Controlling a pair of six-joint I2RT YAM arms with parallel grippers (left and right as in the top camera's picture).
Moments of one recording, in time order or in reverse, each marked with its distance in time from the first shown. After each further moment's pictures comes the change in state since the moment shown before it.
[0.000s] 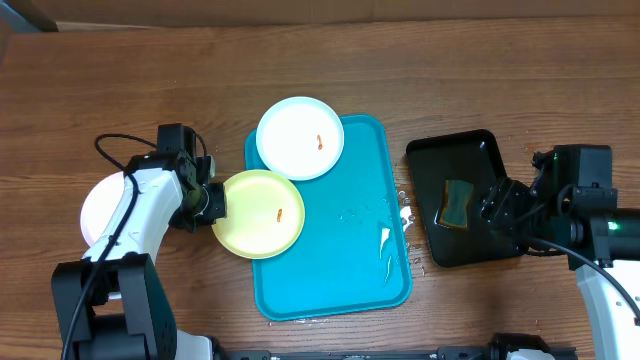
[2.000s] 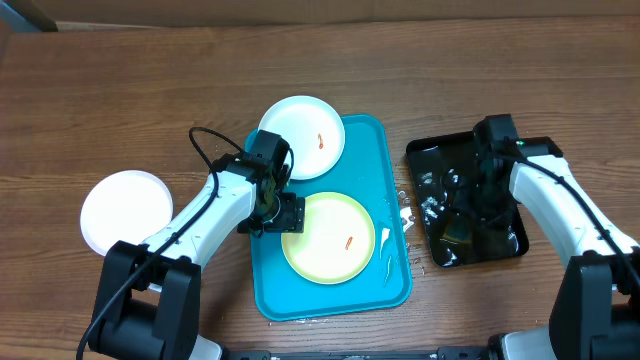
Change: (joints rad) left arm -0.419 0.036 0.002 0.037 0.077 -0.246; right arm 0.144 0.559 0.001 0.121 0.200 0.006
